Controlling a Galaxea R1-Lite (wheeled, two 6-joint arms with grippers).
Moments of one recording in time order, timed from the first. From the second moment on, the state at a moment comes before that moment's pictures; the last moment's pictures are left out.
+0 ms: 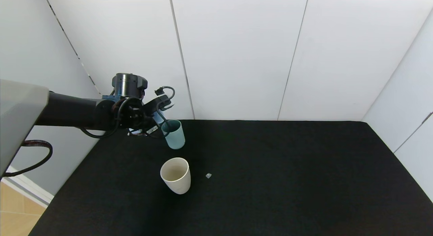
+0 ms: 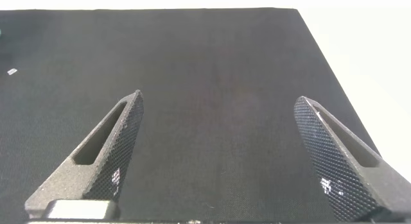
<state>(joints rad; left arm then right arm) -0.14 2.10 -1.51 -0.06 0.28 0.89 0.00 0.00 0.00 0.00 -0.02 0.05</state>
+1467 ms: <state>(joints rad) -0.20 1.65 -0.81 -0.29 0.07 0.64 0.00 0.00 0.00 0.00 -0.02 0.05</state>
